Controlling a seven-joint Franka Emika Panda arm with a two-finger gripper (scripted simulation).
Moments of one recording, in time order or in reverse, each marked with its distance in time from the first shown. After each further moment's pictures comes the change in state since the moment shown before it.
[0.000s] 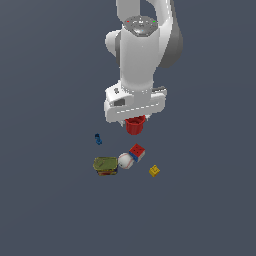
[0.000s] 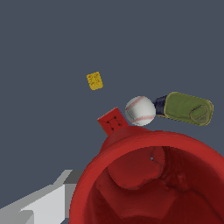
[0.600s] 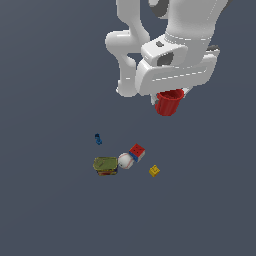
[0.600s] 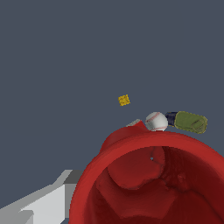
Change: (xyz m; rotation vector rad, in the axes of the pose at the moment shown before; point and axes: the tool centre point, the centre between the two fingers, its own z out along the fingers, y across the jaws) arm 0.038 -0.086 -0.116 0.002 0.000 -0.001
